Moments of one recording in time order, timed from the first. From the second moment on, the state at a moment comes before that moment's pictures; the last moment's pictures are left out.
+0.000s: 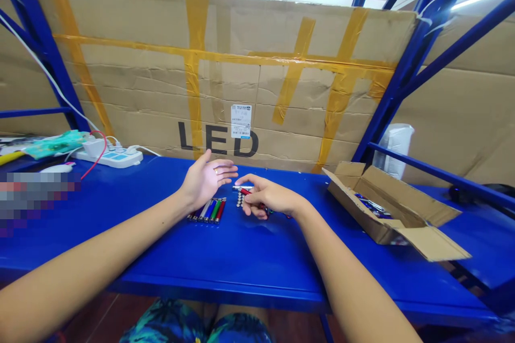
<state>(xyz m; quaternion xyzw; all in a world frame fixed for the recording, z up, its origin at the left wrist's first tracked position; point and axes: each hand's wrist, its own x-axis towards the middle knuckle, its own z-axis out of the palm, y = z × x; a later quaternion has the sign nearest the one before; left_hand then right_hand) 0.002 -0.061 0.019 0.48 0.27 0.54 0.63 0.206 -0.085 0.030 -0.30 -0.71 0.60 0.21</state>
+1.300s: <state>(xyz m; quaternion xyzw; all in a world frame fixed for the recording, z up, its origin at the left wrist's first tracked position) 0.004 -0.060 0.013 0.46 0.25 0.52 0.67 0.204 -0.089 0.036 -0.36 -0.64 0.65 0.20</state>
